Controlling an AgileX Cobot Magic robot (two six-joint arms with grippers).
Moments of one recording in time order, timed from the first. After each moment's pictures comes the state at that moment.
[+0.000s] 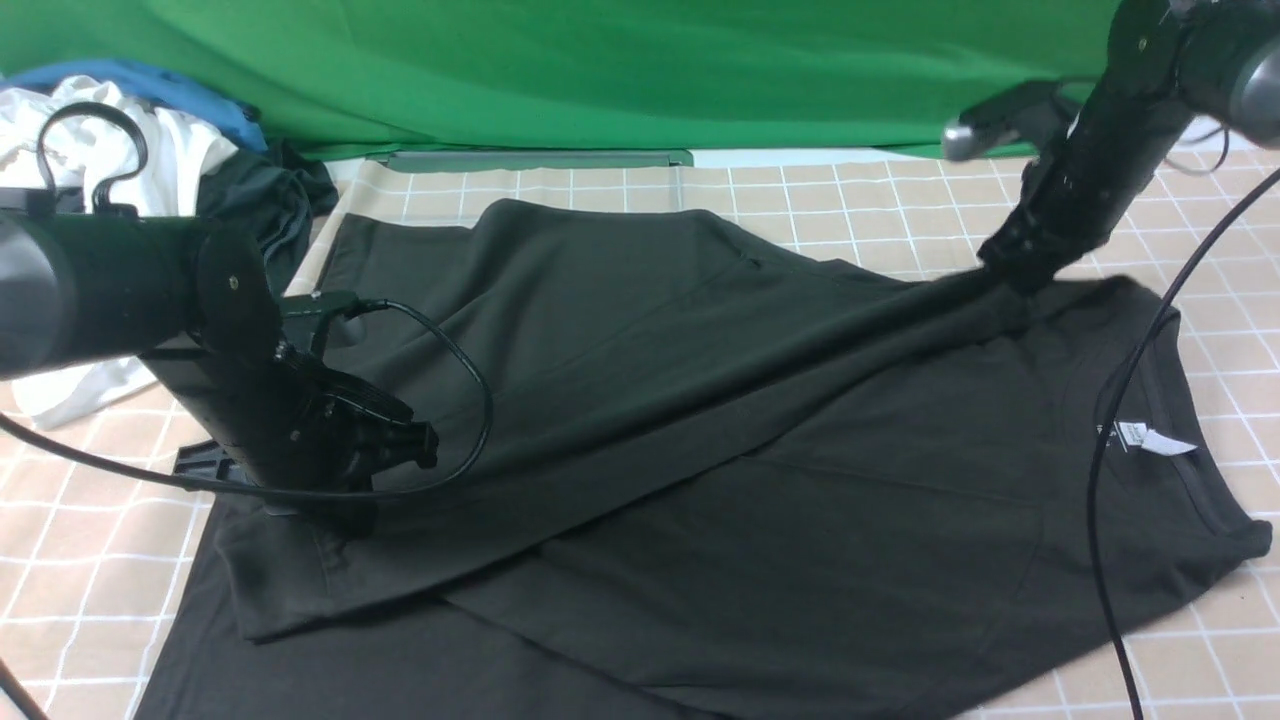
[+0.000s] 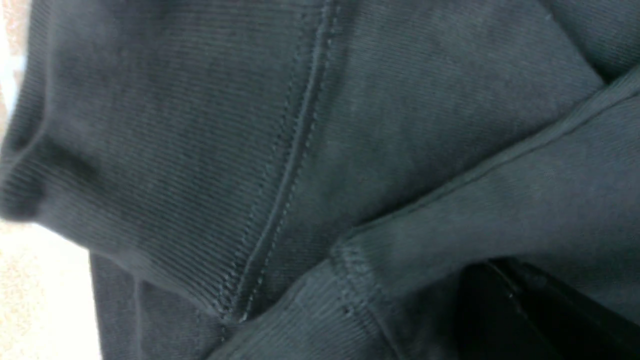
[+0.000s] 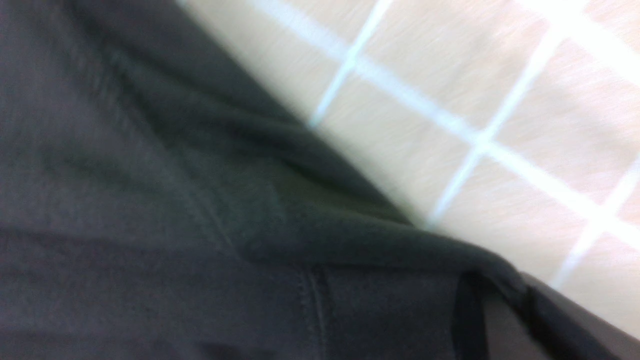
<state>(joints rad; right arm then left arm) 0.05 2.33 -2.05 0.03 1.07 -0.43 -0.17 1.78 -1.00 -0.14 0.72 -0.08</state>
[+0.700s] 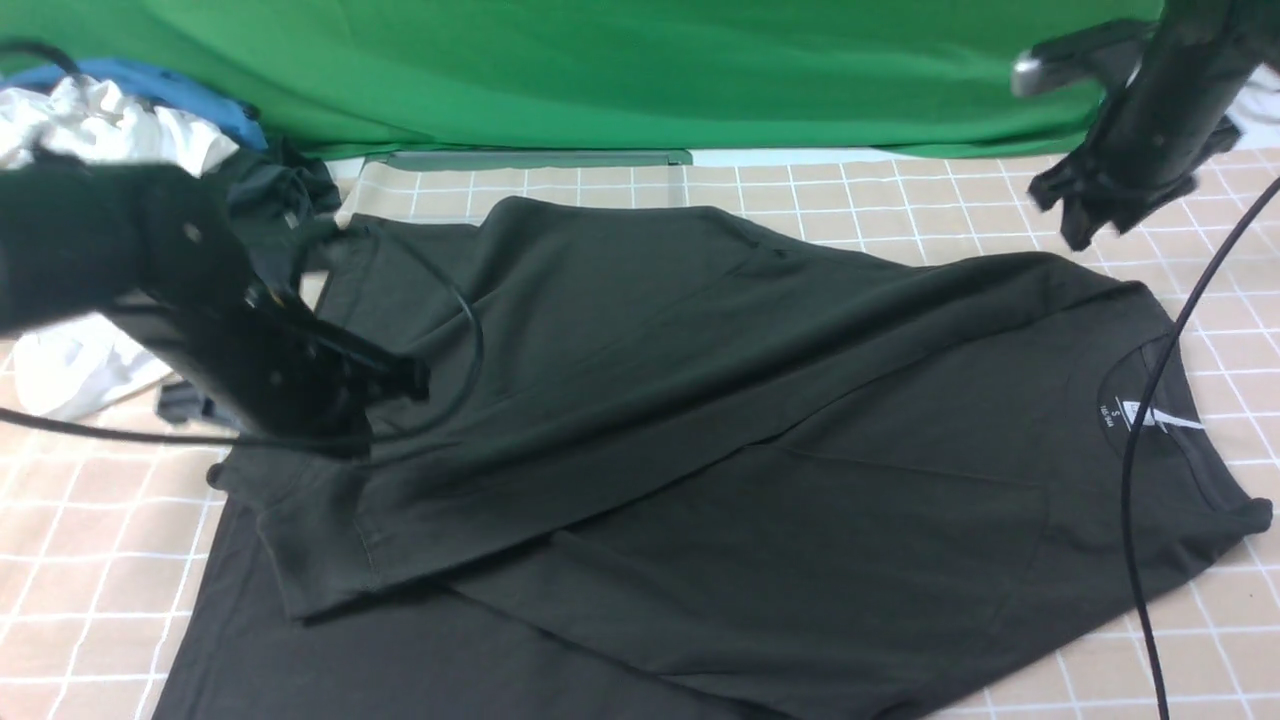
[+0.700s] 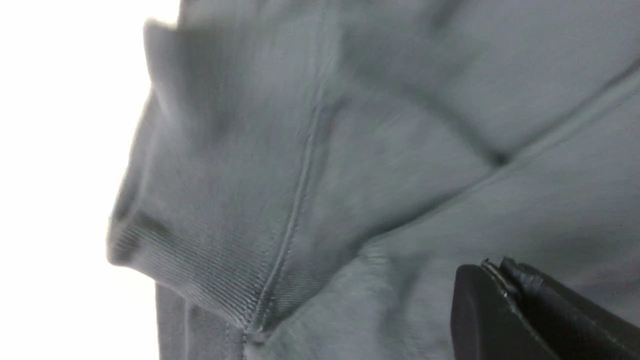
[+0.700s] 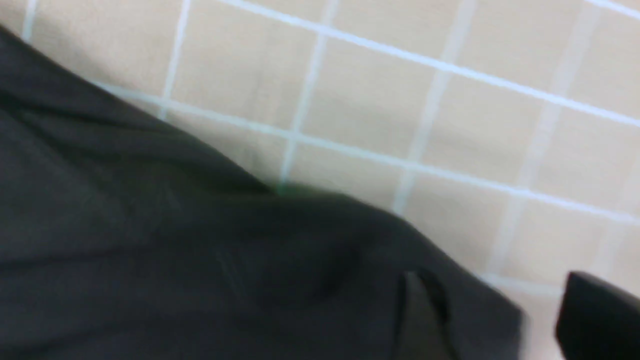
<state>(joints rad) 0.00 2.28 -2.15 -0.06 1.19 -0.19 -0.17 1.62 -1.04 -0.13 0.70 -0.07</state>
